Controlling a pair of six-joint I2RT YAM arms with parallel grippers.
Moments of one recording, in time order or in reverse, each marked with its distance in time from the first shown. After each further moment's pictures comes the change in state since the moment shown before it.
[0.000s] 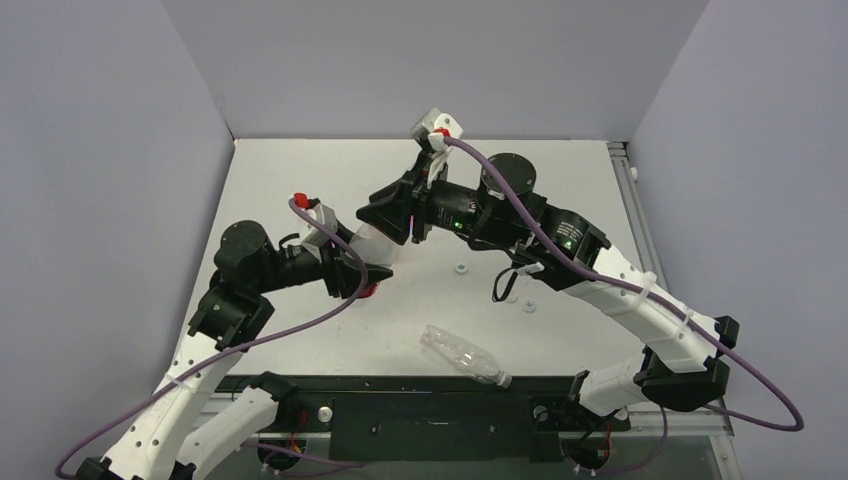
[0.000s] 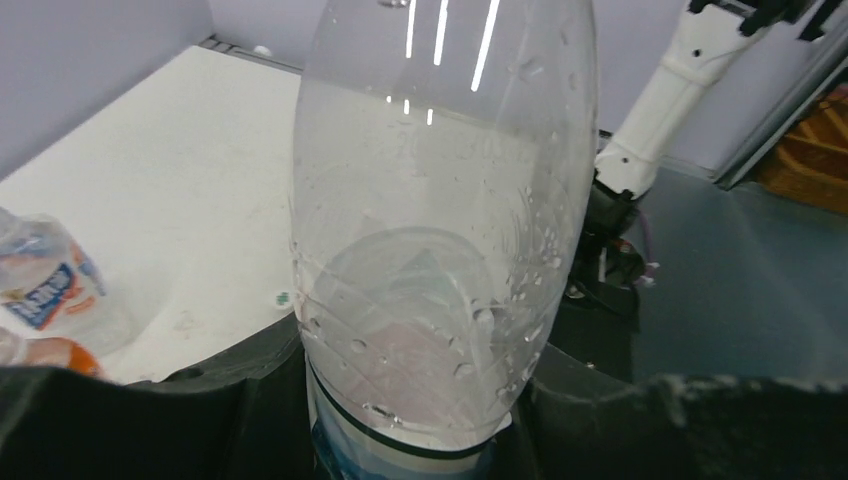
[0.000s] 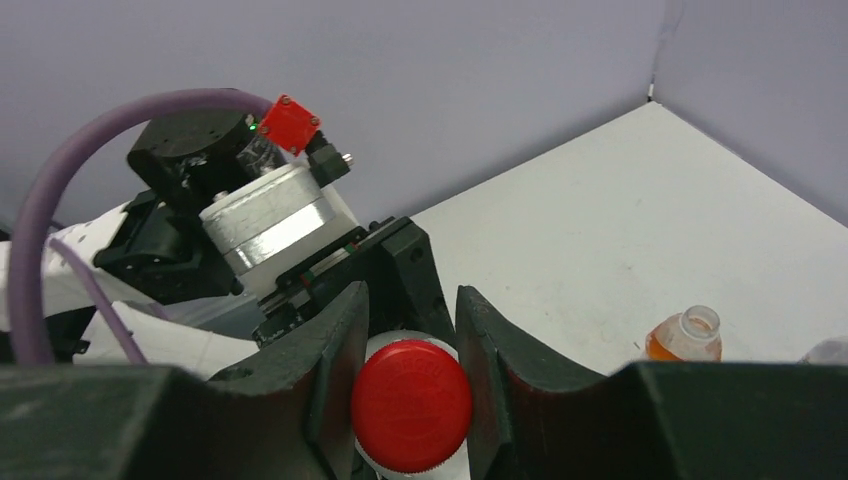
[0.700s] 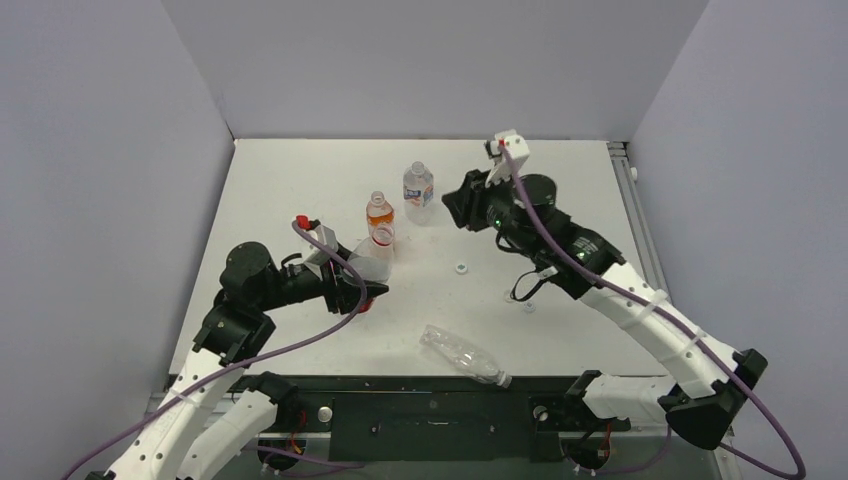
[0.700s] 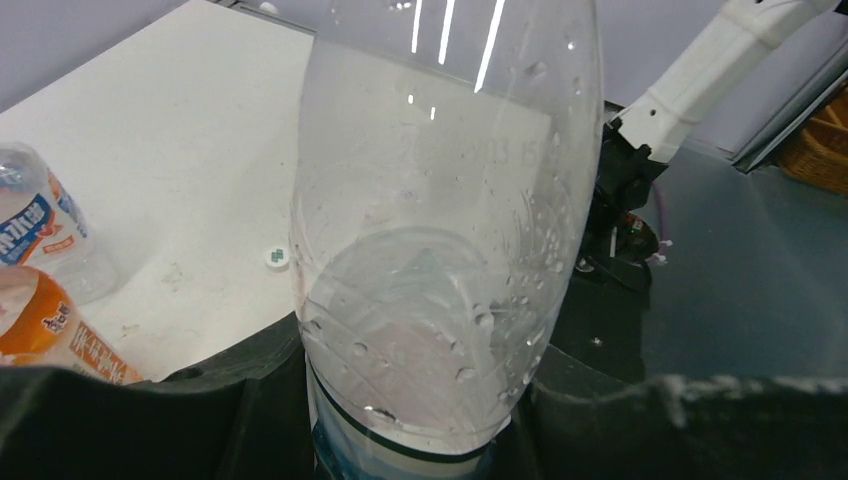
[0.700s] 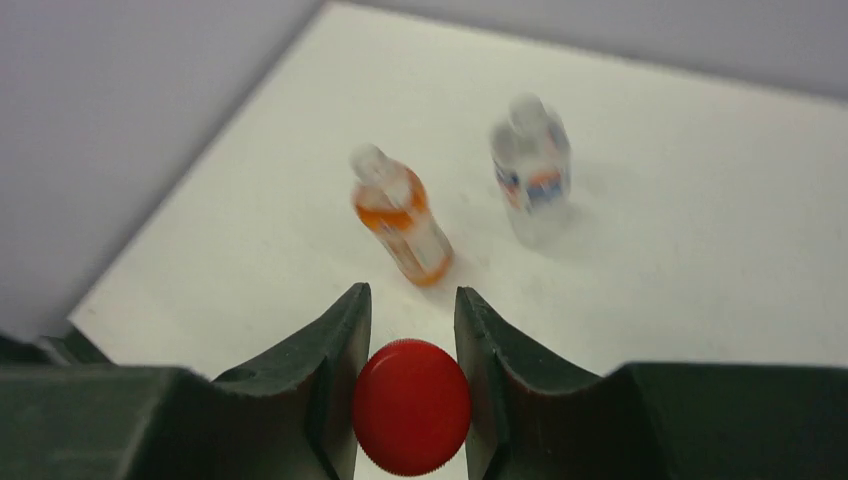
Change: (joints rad) left arm 0.008 -0.077 -0.146 0.022 0.033 -0.041; right arm -0.278 -0.219 -0.388 0.098 0.164 0.041
